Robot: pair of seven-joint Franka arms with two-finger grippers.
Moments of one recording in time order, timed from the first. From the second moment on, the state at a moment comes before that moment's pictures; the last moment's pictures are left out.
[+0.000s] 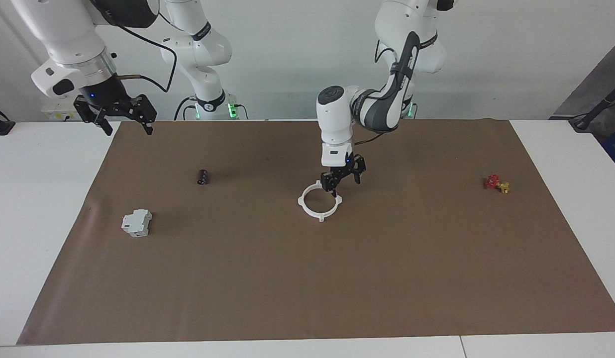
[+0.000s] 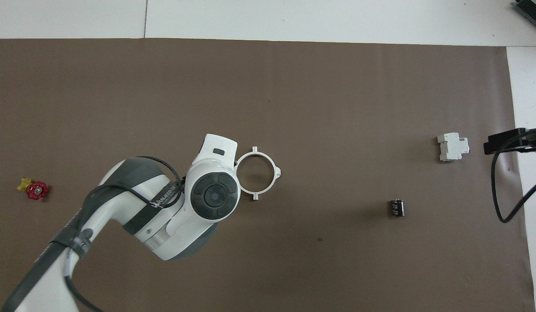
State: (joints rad) left arm -0.58 0.07 -0.02 -2.08 0.38 2.19 -1.26; right arm 0.06 -0.05 -0.11 -1.62 -0.02 1.57 -0.05
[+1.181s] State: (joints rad) left arm 0.01 -0.19 0.01 -1.98 0.08 1.83 -0.17; right arm 0.06 -0.05 -0.11 -1.62 -0.02 1.57 -0.05
